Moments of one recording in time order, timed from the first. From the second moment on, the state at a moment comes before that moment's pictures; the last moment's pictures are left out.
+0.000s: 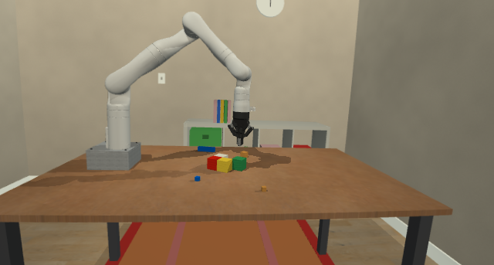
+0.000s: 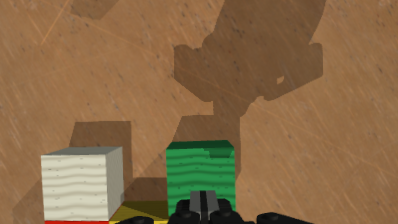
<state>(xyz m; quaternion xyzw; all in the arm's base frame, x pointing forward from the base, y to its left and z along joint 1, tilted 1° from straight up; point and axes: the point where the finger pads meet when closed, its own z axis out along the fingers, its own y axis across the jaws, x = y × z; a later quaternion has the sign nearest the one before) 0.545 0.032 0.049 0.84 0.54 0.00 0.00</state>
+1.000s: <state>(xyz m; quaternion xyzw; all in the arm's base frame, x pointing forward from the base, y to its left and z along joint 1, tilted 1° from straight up) 0.547 0.033 0.049 0.80 0.60 0.00 0.01</state>
